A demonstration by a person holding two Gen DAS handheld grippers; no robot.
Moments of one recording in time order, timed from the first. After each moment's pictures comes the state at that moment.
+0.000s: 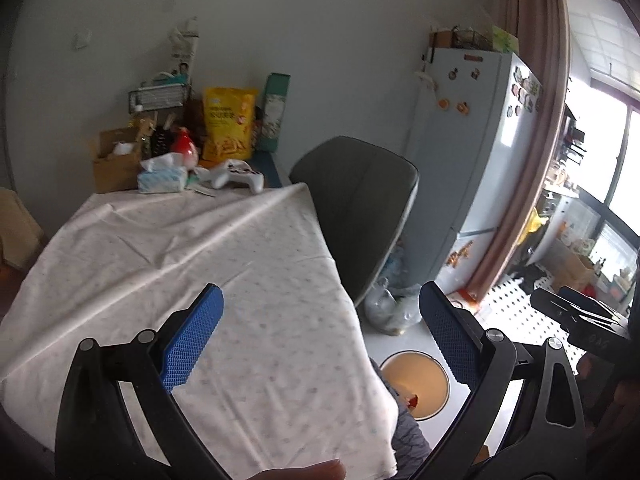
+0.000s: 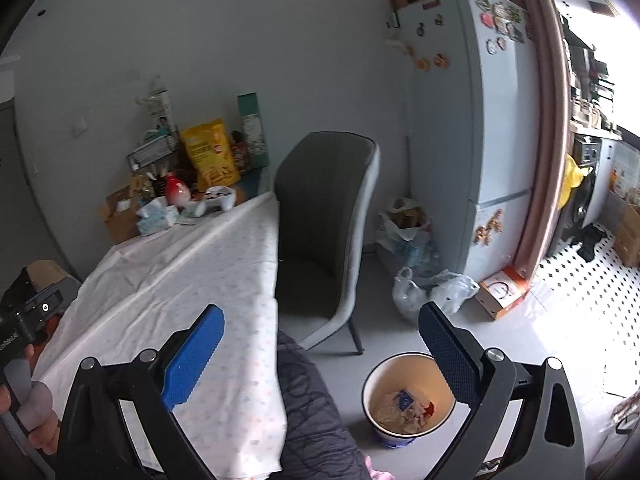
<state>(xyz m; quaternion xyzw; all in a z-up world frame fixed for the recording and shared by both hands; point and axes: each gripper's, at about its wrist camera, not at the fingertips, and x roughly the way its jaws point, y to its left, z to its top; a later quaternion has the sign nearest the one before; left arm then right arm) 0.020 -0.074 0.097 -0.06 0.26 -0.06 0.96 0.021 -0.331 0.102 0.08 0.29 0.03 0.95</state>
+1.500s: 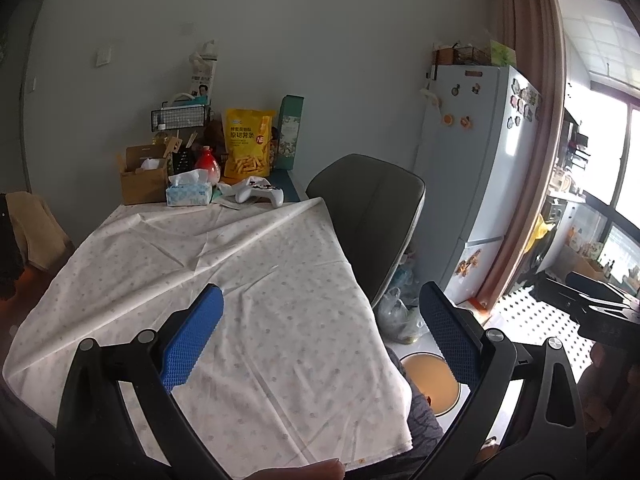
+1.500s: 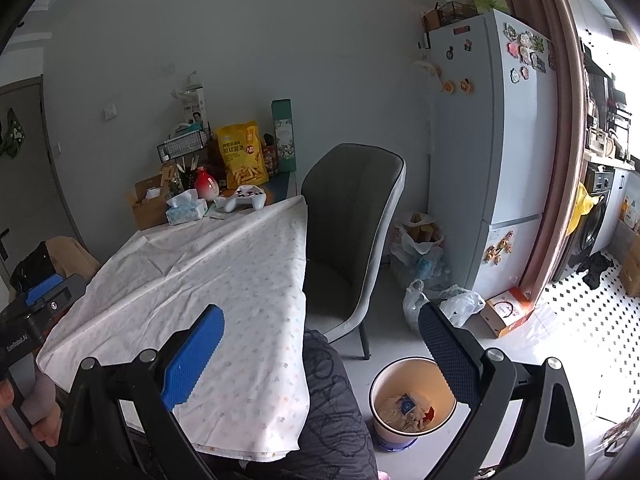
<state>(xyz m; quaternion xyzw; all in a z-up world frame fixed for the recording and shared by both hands) -0.037 -0.055 0.107 -0.05 0.23 -0.04 0.97 -0.026 -0.299 0.120 0.05 0.27 0.05 0.96</state>
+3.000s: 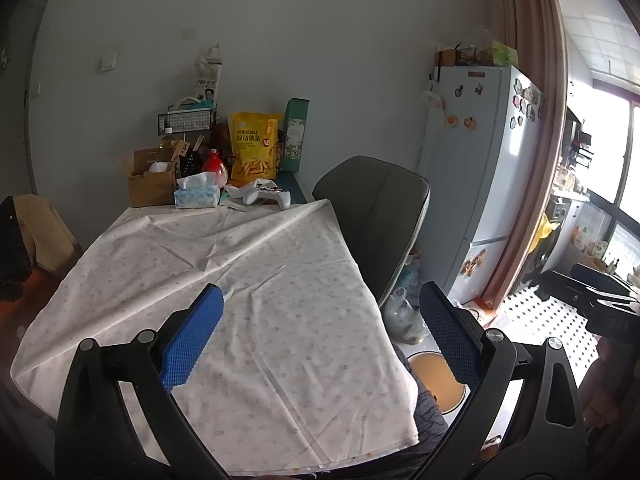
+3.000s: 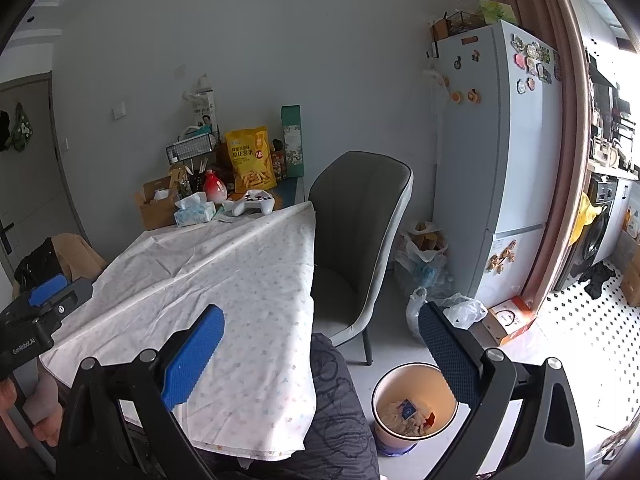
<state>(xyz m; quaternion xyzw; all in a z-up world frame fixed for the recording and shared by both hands) -0.049 -0.051 0.111 -0.04 0.22 -0.03 0.97 -0.036 -0.292 0.129 0.04 0.26 0.07 0.96</state>
